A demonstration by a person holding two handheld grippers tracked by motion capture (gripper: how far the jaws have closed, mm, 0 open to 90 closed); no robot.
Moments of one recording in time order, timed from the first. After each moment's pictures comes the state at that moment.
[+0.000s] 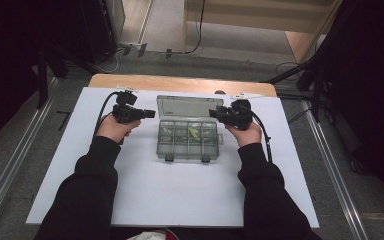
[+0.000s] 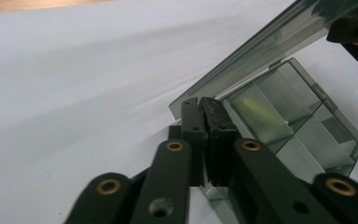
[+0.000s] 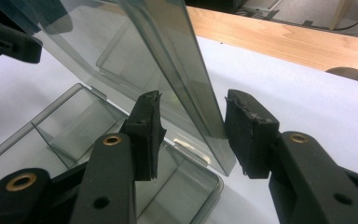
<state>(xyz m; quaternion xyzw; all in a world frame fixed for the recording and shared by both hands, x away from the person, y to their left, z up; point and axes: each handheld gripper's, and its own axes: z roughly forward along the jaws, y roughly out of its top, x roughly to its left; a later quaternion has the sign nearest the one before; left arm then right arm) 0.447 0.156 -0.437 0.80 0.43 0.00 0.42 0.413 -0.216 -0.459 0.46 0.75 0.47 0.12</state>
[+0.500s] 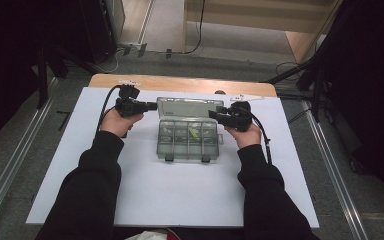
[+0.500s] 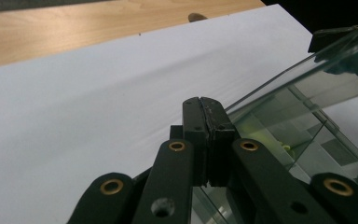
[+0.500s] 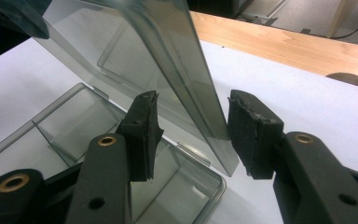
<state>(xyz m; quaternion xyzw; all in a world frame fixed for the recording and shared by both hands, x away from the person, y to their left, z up) 0.456 0.145 -0.426 0.80 0.41 0.04 0.44 0.408 -0.214 -0.461 0.45 0.75 0.48 0.13</state>
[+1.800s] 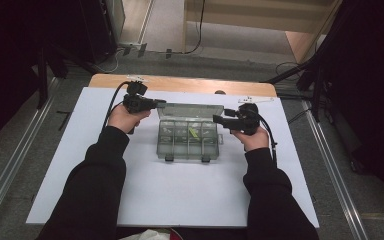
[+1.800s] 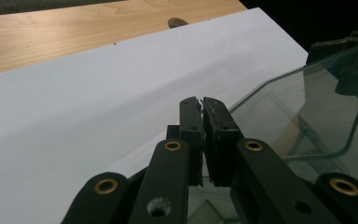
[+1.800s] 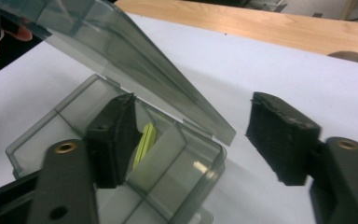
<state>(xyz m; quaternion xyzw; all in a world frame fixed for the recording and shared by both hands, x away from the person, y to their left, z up) 0.467 0.127 -0.424 0.80 0.40 0.01 0.45 0.394 -0.234 -0.456 0.46 0.74 0.48 0.10</state>
